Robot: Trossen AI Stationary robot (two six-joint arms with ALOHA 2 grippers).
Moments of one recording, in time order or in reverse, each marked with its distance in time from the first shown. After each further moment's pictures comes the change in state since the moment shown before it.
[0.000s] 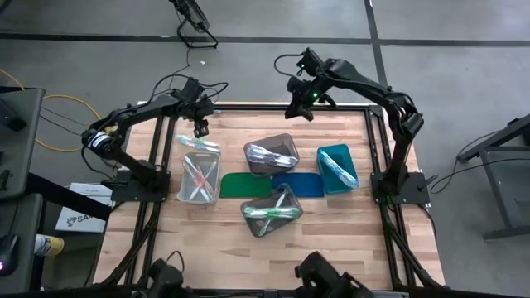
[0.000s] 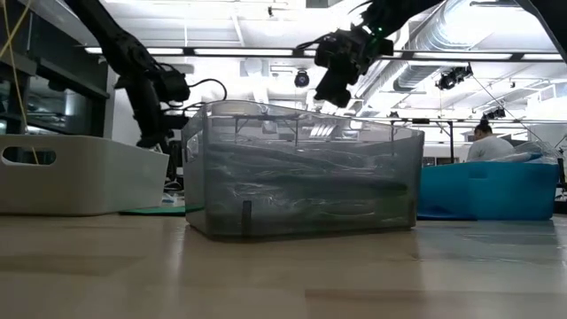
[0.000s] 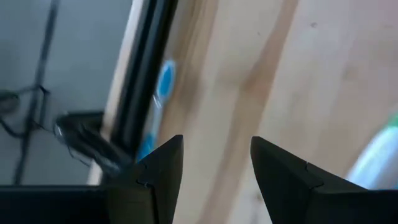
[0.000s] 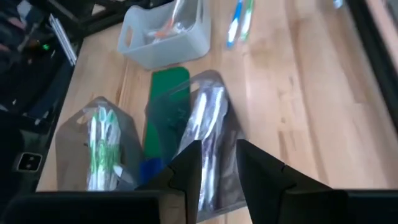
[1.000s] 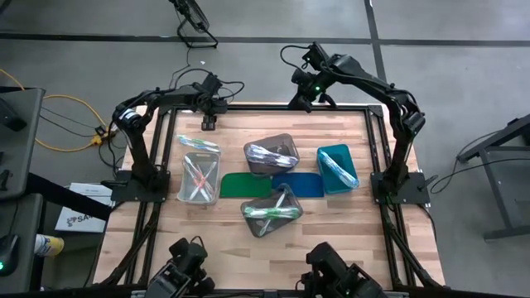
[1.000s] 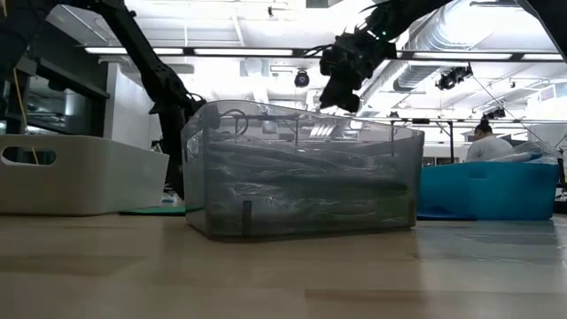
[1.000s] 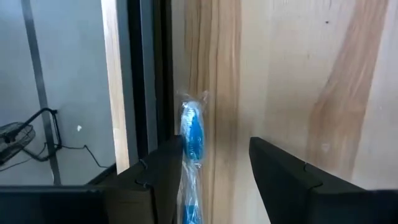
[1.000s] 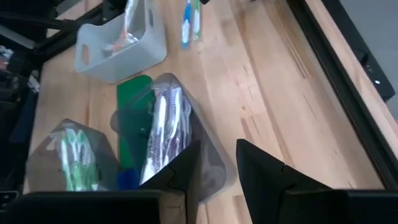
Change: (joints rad) left arm -0.020 0.362 0.246 -0.001 -0.089 0.262; right arm -0.063 0.001 0.000 0.034 0.089 0.138
